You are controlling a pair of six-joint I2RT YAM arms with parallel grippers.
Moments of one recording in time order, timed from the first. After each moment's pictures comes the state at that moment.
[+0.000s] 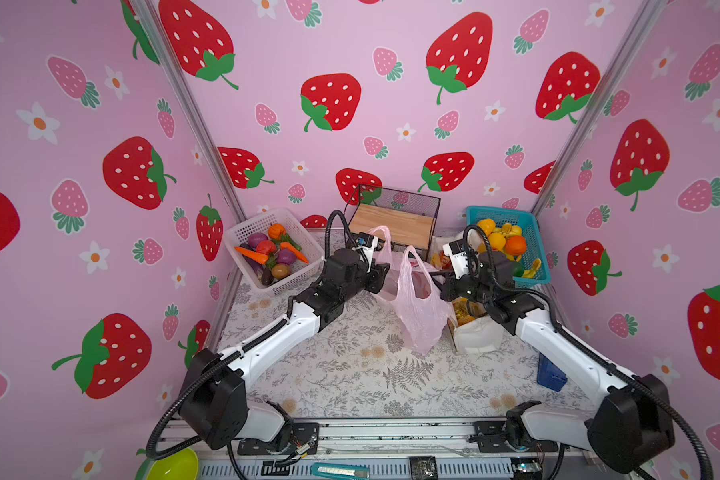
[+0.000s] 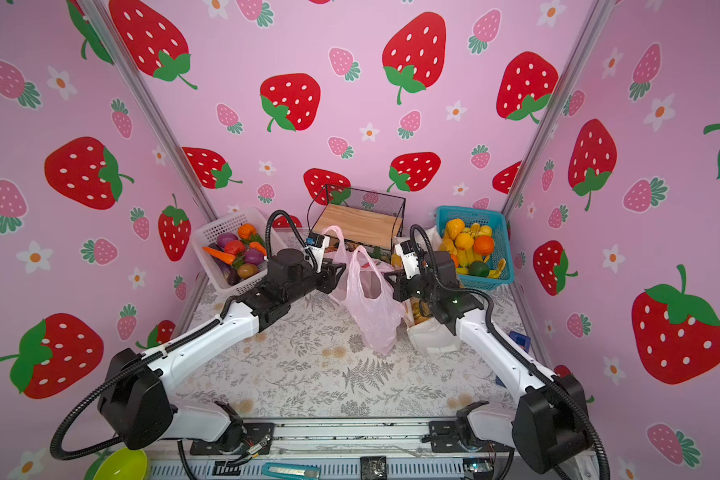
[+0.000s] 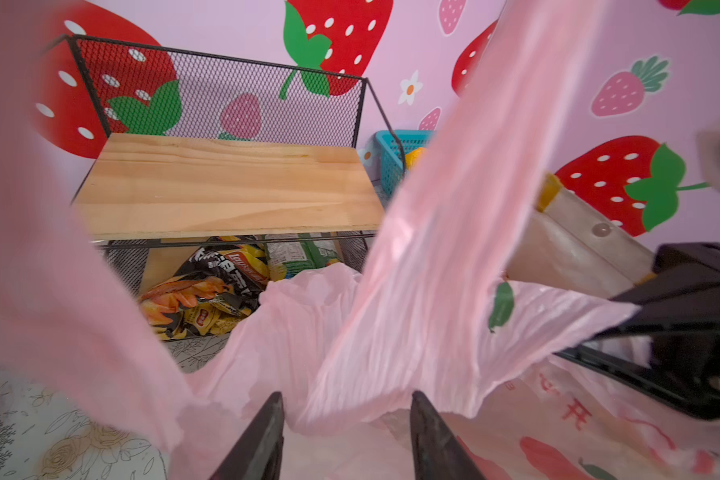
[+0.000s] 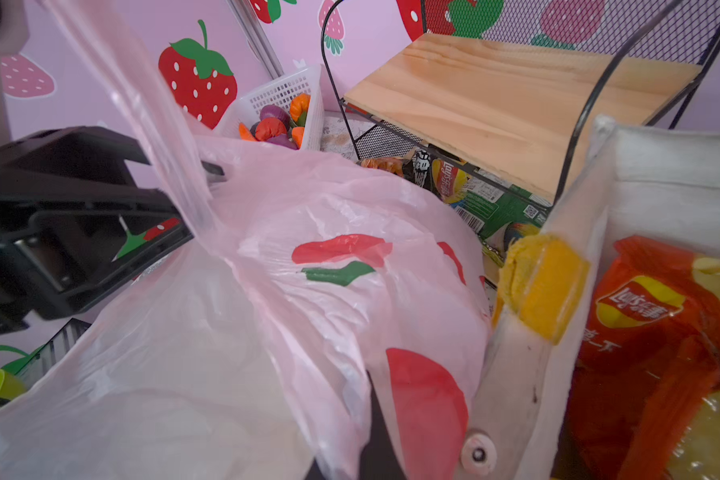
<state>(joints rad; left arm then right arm) -0.59 1.44 1.08 0.00 0.02 -0.18 0.48 1.25 0.93 -0.11 -0.44 0.15</state>
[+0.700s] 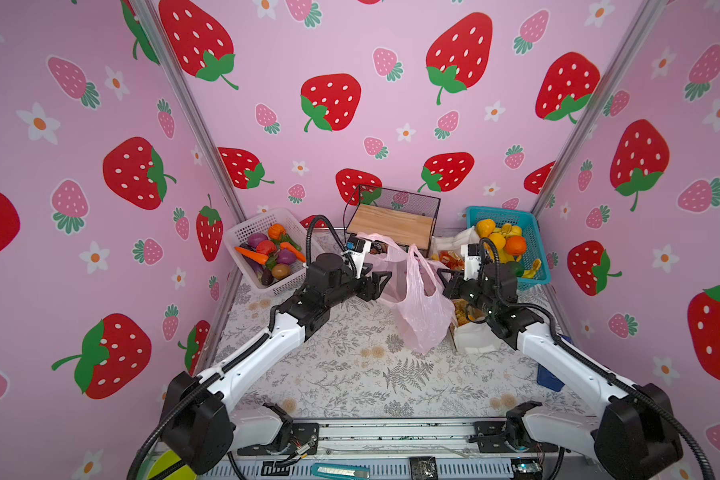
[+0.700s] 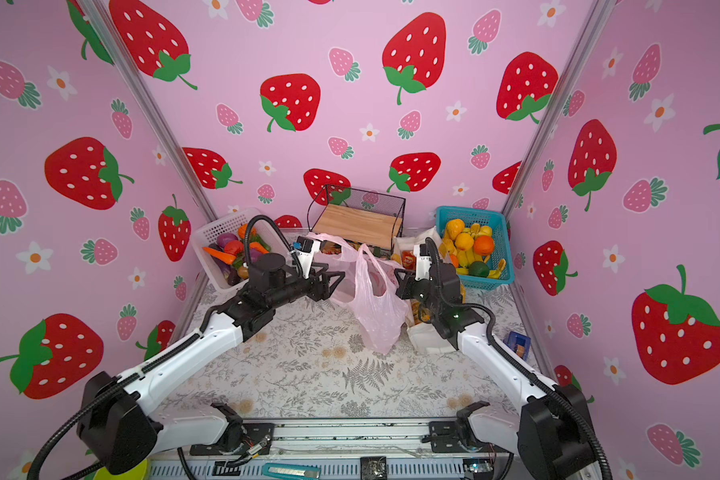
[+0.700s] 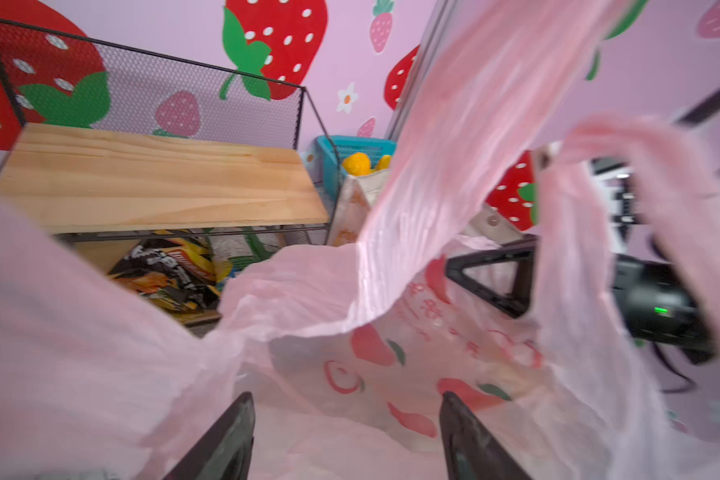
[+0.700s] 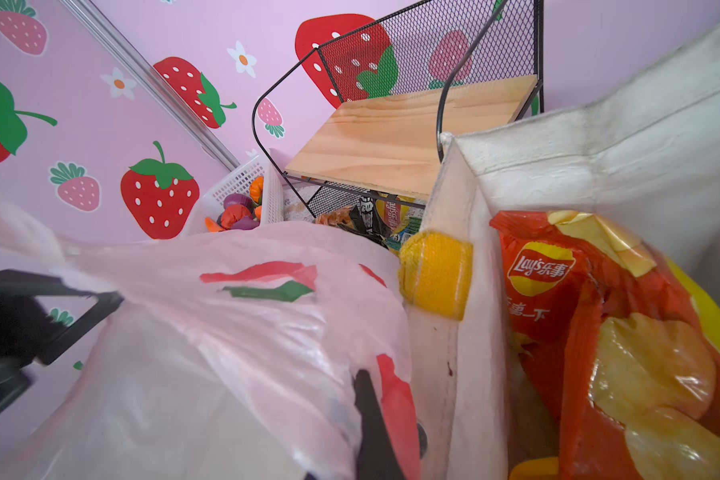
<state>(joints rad) -0.53 1.22 0.96 0.00 0.34 -0.25 0.49 1.20 0.78 0.14 -0.21 0.45</state>
